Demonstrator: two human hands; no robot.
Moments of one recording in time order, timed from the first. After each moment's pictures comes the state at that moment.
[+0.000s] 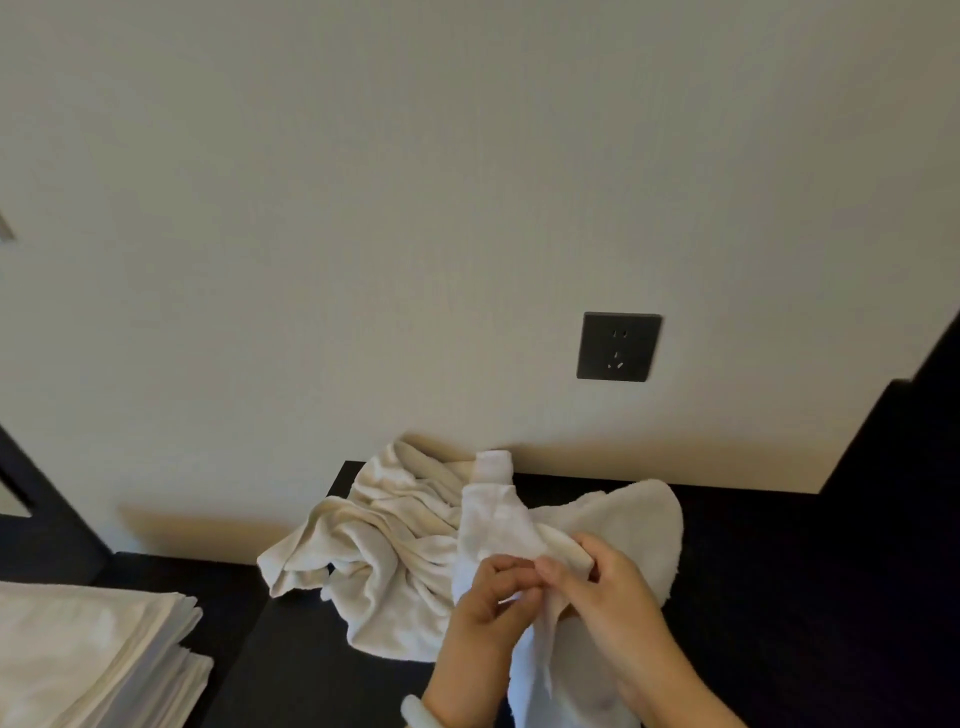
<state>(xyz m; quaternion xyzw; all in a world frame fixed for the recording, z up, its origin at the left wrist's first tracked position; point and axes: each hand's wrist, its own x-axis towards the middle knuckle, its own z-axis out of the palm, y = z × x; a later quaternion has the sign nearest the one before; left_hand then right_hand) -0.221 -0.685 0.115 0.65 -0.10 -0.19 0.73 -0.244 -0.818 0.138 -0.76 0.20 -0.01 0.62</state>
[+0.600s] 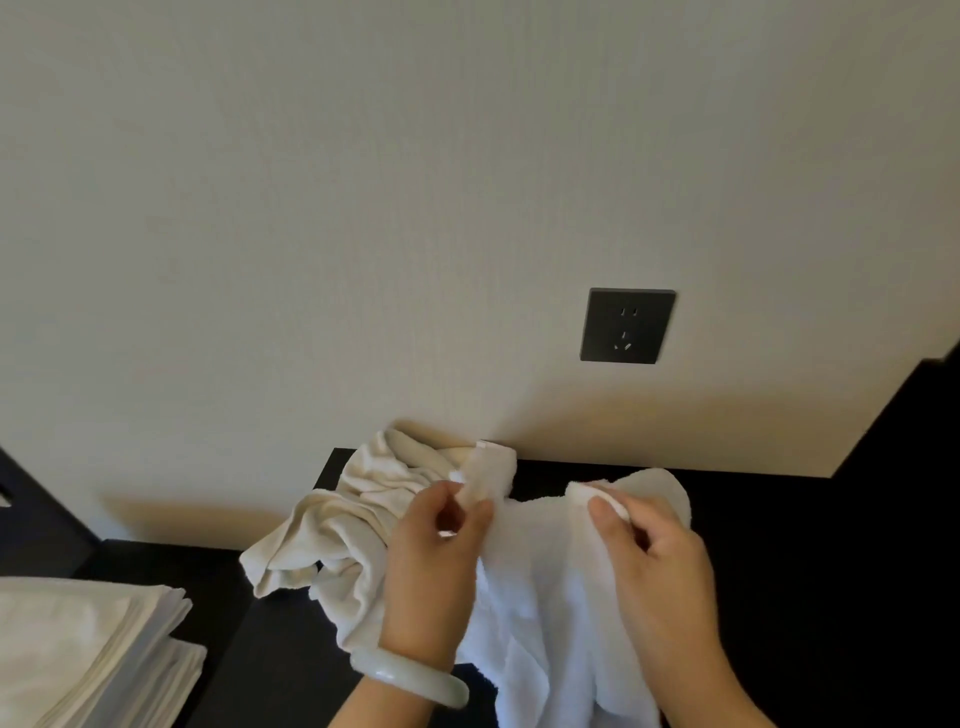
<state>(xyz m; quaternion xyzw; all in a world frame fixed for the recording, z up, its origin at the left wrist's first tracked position) -0.177 -0.678 0.149 0.77 -0.03 0.03 0.63 -0.240 -0.826 0.161 -0.76 0.23 -0.21 0.57</state>
